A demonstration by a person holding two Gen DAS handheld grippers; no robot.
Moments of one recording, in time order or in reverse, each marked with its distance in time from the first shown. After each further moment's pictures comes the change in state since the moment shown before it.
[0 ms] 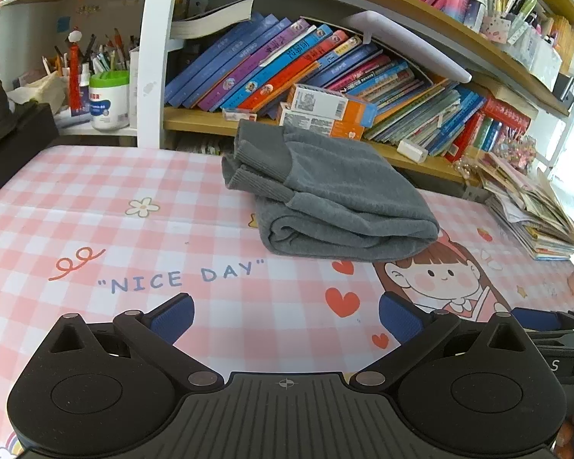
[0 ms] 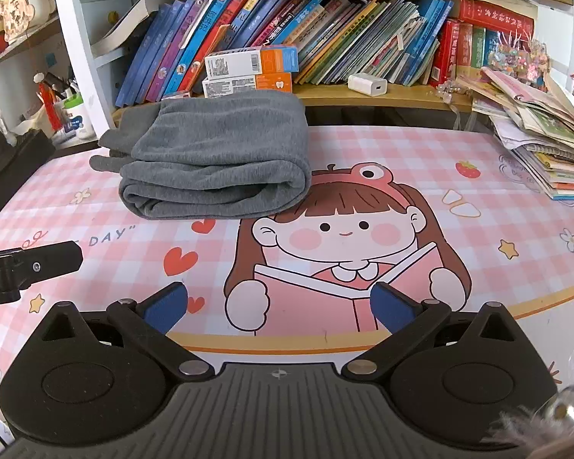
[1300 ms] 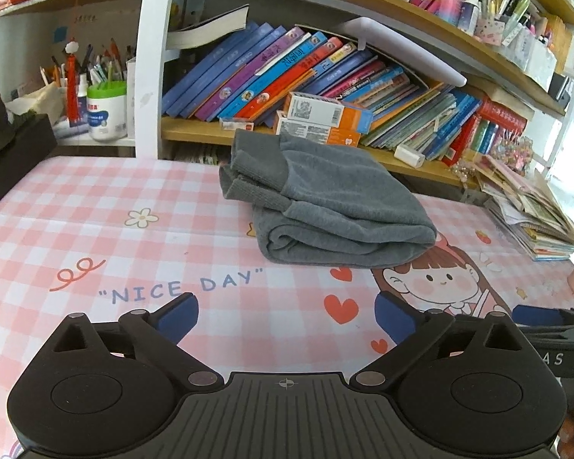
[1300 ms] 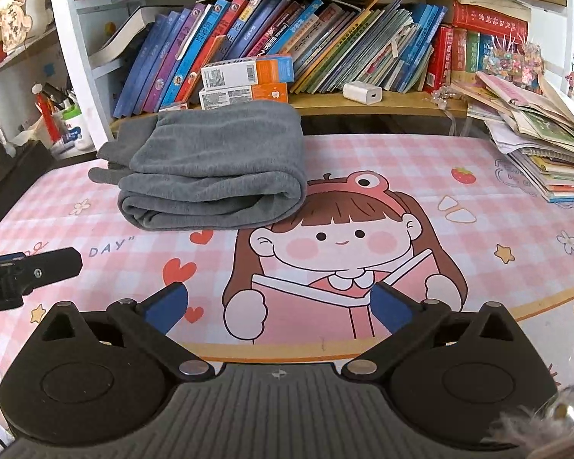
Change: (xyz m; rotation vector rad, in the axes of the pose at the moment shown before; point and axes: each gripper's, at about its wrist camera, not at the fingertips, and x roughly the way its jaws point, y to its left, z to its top) left arm -0.003 -0.002 0.002 0.017 -0.025 0.002; right arm -0.005 -0.001 0.001 0.012 -0.025 -0.004
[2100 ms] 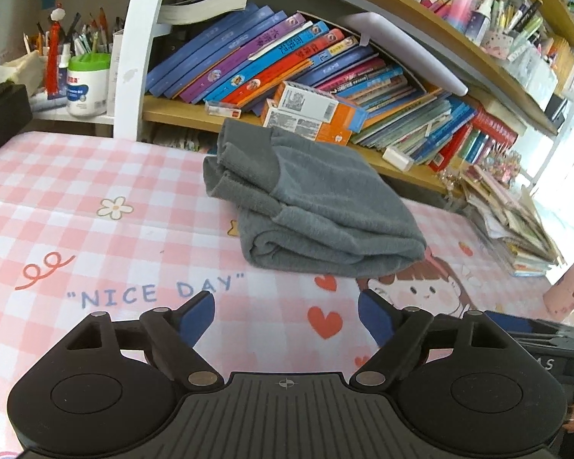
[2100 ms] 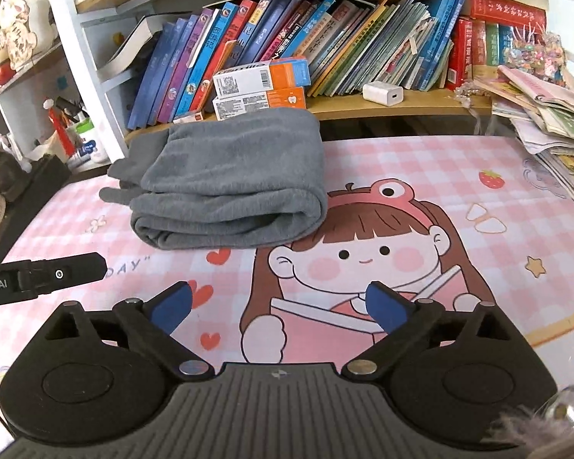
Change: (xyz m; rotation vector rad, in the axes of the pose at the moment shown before) left arm 0.019 0.012 0.015 -0.062 0.053 -0.087; right arm 0.013 -0.006 0.015 0.027 -0.005 0.079
